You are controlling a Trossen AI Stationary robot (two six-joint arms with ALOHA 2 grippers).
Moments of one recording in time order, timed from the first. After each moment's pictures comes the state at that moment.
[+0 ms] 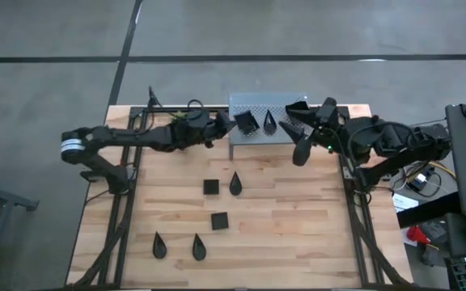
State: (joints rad) left arm 0.27 1.46 0.98 0.25 -0.25 -1.45; right arm 0.23 1.18 1.50 -0.50 0.79 0.25
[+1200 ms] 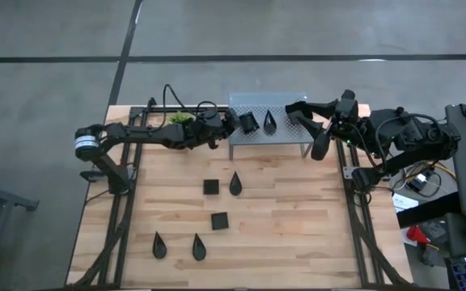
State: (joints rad) left arm 0.28 1.59 1.09 0.11 -0.32 -1.52; right arm 0.23 1.07 1.50 -0.60 0.79 0.17
